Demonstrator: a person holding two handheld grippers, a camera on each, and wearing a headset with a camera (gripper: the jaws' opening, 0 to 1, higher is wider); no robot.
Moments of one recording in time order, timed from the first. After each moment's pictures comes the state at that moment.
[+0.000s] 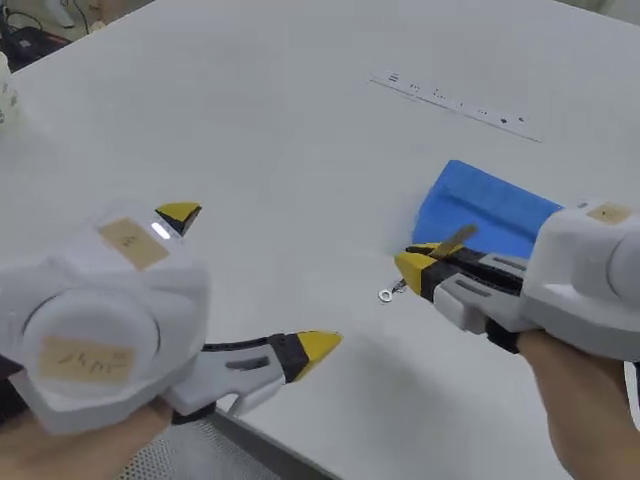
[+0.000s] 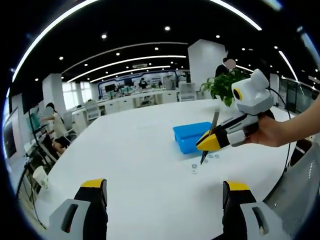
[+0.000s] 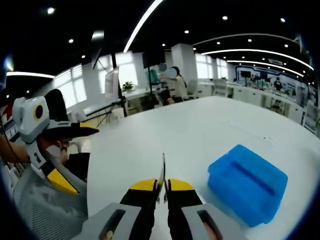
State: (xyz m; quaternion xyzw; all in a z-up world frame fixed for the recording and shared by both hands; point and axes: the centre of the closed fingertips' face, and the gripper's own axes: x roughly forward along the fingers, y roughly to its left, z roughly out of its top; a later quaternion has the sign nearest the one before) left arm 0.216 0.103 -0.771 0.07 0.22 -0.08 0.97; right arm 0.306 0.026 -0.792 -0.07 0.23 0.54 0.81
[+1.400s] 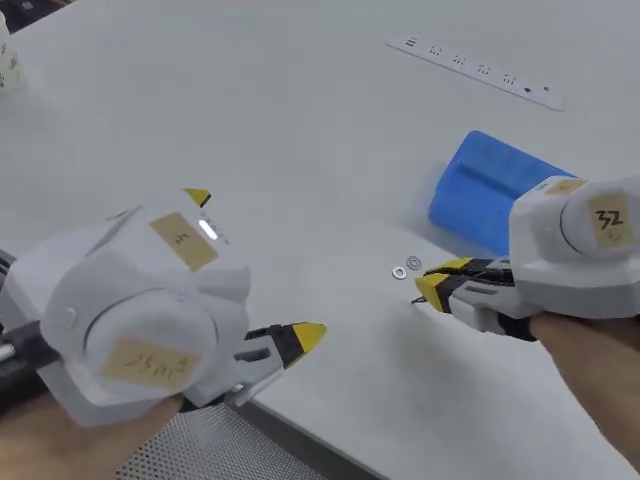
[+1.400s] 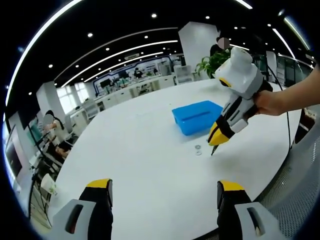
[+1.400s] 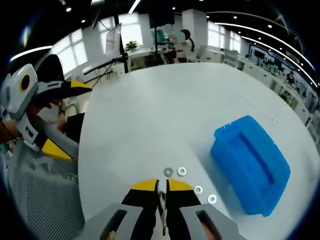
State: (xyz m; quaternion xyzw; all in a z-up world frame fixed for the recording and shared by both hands) left arm 0.210 0.107 -0.791 0.14 0.28 -0.08 0.95; right arm 0.292 0.003 -0.842 -0.19 0.35 0.53 0.75
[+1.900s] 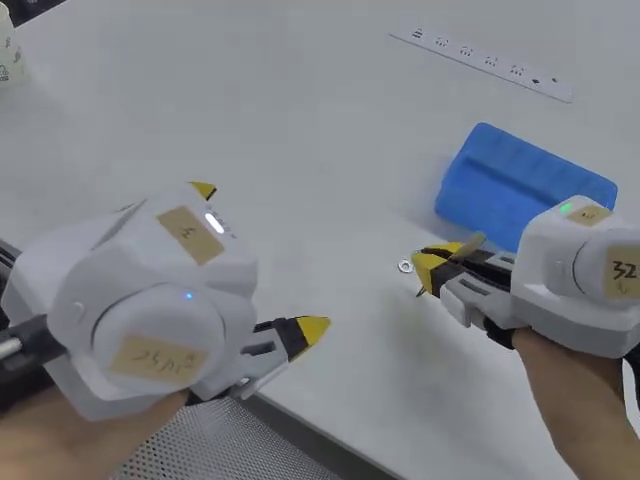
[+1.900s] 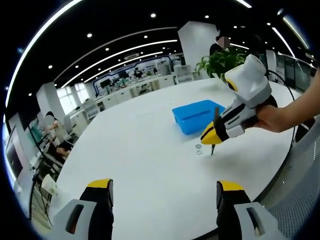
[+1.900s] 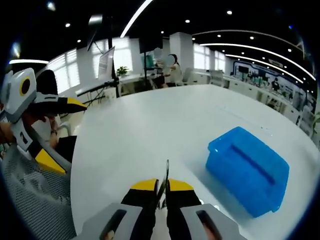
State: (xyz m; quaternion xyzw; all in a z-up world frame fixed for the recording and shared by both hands) left arm 0.210 0.108 -0.792 0.15 0.28 -0.08 0.95; right arm 0.301 0.017 -0.837 -0.13 0.26 0.51 0.81
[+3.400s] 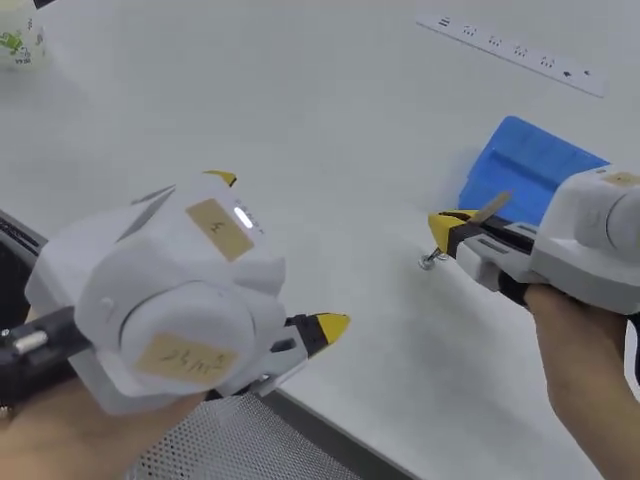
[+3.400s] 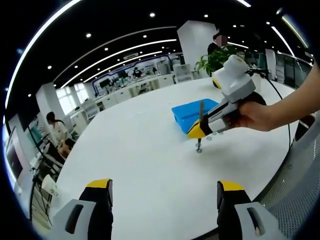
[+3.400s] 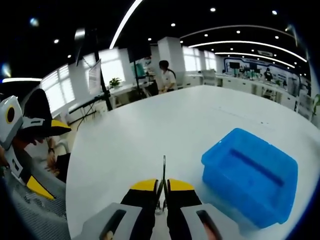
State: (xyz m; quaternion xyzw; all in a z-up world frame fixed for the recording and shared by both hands) left arm 0.210 0.109 -0.794 0.15 0.28 -0.09 0.94; right arm 0.333 0.039 -0.833 -0.06 0.26 0.49 0.83
